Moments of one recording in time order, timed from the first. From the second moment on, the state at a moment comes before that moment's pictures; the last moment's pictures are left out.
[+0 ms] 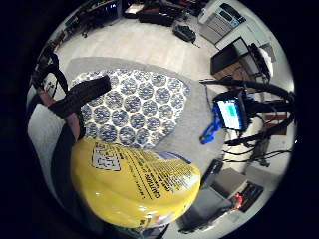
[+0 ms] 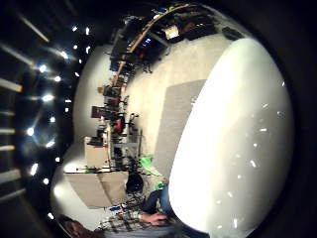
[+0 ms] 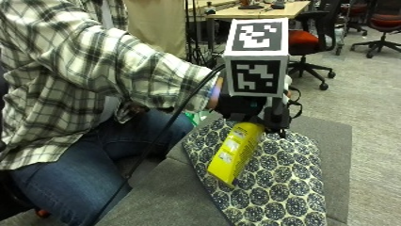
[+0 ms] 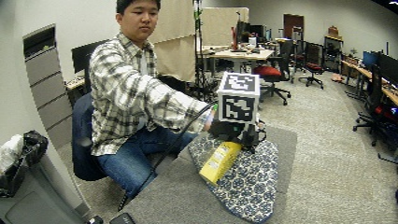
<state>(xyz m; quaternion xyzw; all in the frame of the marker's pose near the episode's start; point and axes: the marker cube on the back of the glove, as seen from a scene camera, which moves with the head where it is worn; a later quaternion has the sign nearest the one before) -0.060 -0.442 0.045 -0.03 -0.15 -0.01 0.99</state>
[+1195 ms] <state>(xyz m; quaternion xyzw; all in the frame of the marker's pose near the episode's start) -0.165 -0.476 0.013 0.10 -0.57 -0.06 0.81</state>
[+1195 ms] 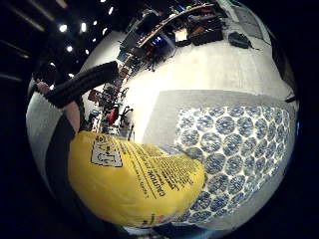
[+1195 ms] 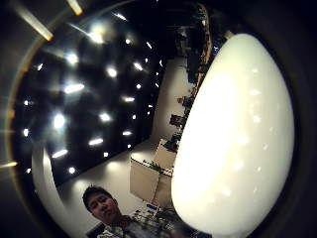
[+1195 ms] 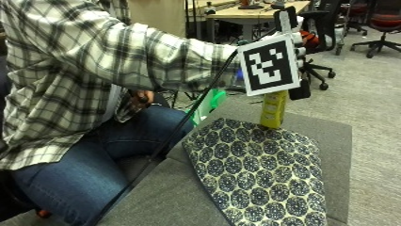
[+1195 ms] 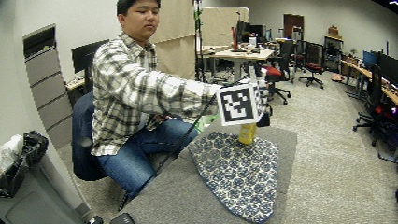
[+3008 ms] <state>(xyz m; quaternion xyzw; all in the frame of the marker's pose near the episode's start) -0.244 -0.495 0.123 0.04 -0.60 -0.11 0.79</state>
